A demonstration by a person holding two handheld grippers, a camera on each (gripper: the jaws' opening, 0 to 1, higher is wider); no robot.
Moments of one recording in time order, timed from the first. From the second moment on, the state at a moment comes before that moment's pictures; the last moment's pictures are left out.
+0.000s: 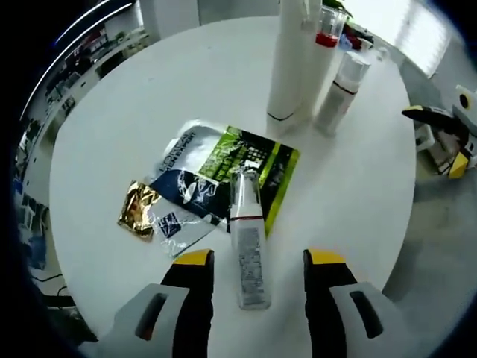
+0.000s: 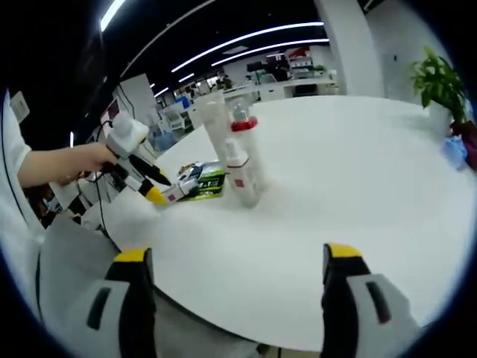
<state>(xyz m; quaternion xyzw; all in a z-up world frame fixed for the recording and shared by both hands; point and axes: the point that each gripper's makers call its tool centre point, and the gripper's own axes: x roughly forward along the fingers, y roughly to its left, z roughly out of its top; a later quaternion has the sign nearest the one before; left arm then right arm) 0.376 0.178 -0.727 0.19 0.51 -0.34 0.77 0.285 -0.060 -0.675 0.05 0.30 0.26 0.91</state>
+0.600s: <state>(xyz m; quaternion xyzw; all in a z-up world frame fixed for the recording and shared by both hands) 0.380 0.173 -0.734 0.20 0.52 -0.35 0.75 0.287 -0.059 -0.678 0.05 0.31 0.26 0.91</state>
